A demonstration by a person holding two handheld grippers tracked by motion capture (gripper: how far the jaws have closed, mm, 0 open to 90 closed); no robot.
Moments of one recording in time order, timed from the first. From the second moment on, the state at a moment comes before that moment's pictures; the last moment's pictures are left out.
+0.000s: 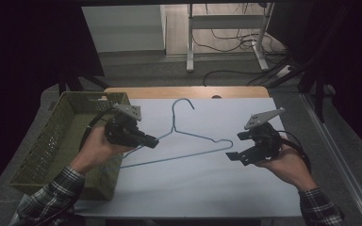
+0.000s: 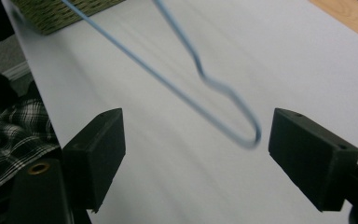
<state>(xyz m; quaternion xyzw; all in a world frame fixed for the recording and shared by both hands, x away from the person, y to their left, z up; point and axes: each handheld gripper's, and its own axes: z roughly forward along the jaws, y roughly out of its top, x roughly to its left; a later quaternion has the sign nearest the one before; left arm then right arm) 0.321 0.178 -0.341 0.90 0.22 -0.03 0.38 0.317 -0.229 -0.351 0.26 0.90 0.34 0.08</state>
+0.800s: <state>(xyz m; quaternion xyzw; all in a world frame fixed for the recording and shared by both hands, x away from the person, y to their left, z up) 0.297 0.328 -0.323 0.82 0.38 0.07 0.43 0.306 -0.226 -0.396 0.29 0.89 0.34 0.06</state>
